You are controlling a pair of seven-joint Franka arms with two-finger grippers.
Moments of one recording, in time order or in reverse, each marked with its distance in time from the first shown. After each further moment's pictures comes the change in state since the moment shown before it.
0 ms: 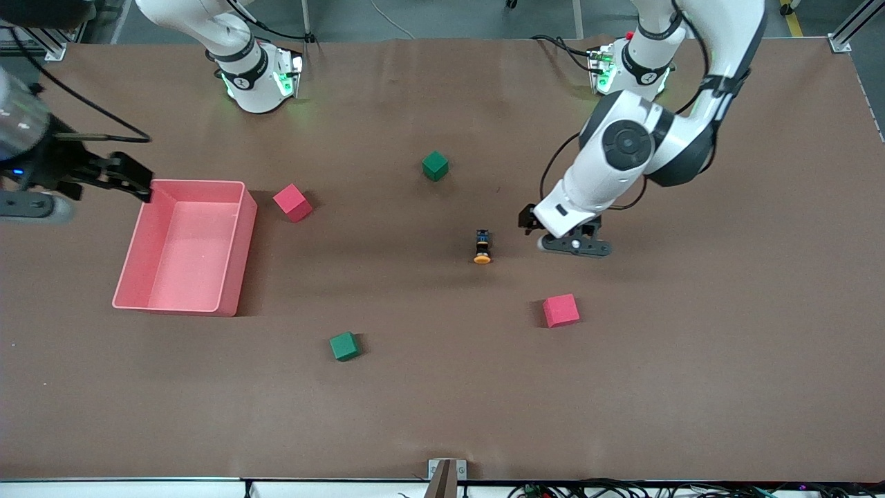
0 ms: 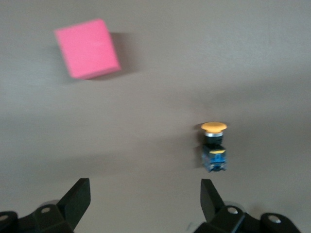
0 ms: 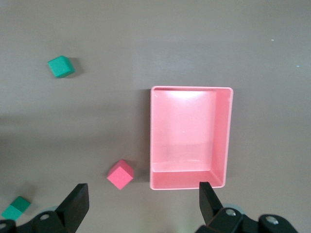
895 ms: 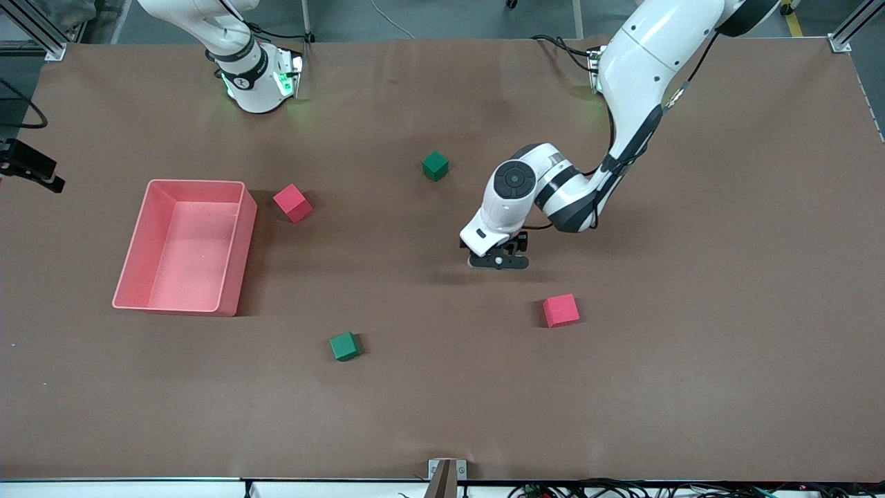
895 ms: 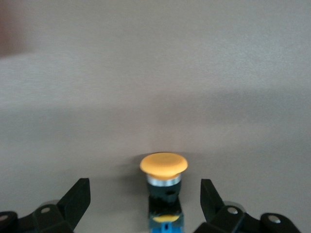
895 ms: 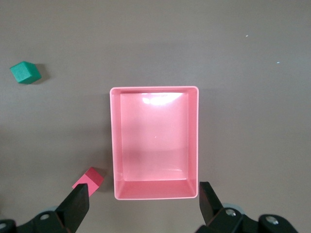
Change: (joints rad) left arm -0.170 0.378 0.005 0.183 0.350 0.151 -0.393; right arm -0.204 -0.253 0.020 -0.432 0.001 0.267 -0.161
